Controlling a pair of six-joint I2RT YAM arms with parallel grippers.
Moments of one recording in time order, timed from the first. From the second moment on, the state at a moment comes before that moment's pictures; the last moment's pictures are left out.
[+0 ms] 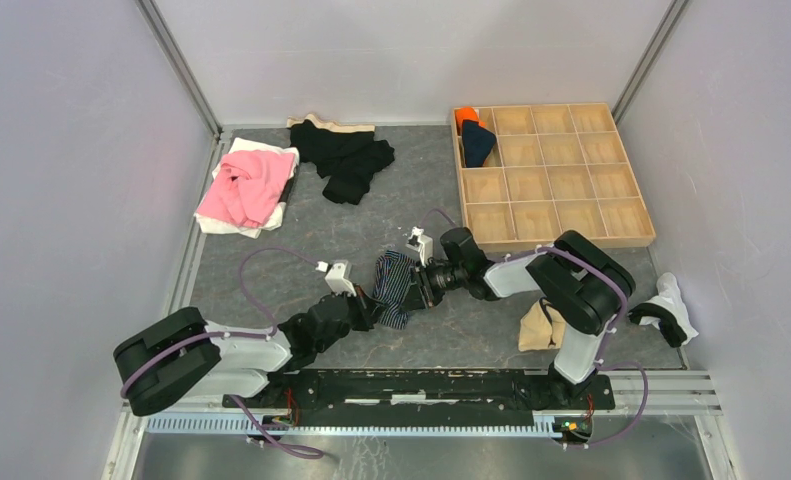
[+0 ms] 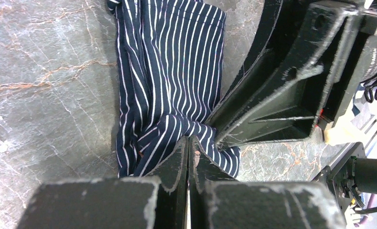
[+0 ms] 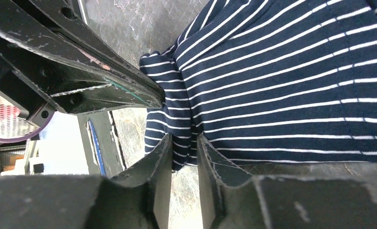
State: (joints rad) left arm -0.97 1.19 0.09 0.67 -0.28 -0.83; right arm 0.70 1.81 0.67 0.43 -0.76 0.38
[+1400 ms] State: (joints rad) left arm -0.97 1.30 0.08 0.78 -0.32 -0.91; right arm 1.33 1.48 0.43 0.49 0.14 -0.81
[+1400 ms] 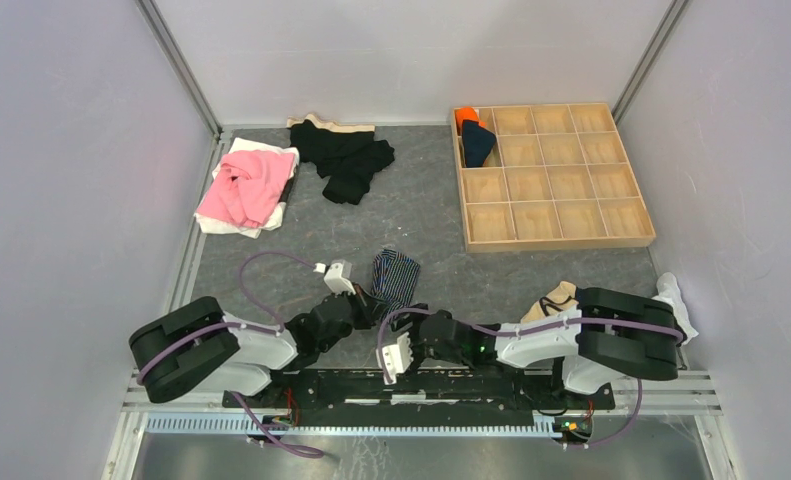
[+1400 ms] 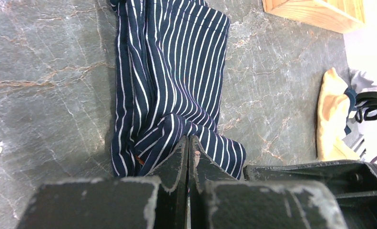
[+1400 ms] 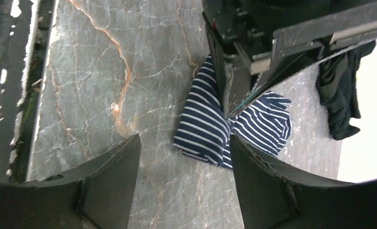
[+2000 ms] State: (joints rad) left arm -0.95 1.41 0.11 0.88 -0.30 -0.93; right arm 1.35 1.63 0.51 0.54 0.28 -0.94
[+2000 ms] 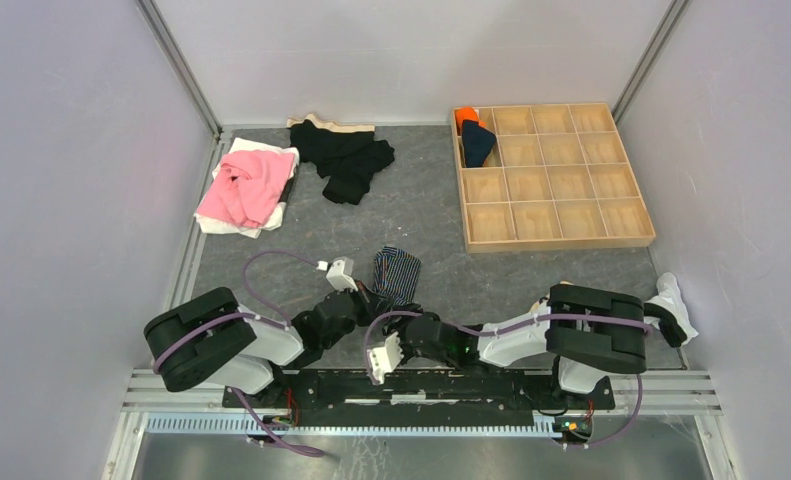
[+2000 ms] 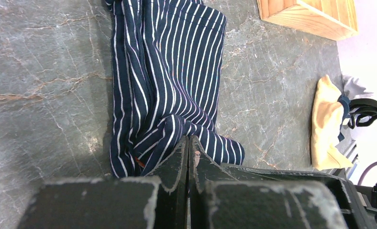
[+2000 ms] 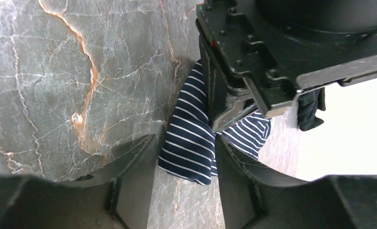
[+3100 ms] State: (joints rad) left arm -0.92 0.56 0.08 0.13 -0.39 -0.91; right arm 1.26 1.63 0.65 0.32 0.18 -0.67
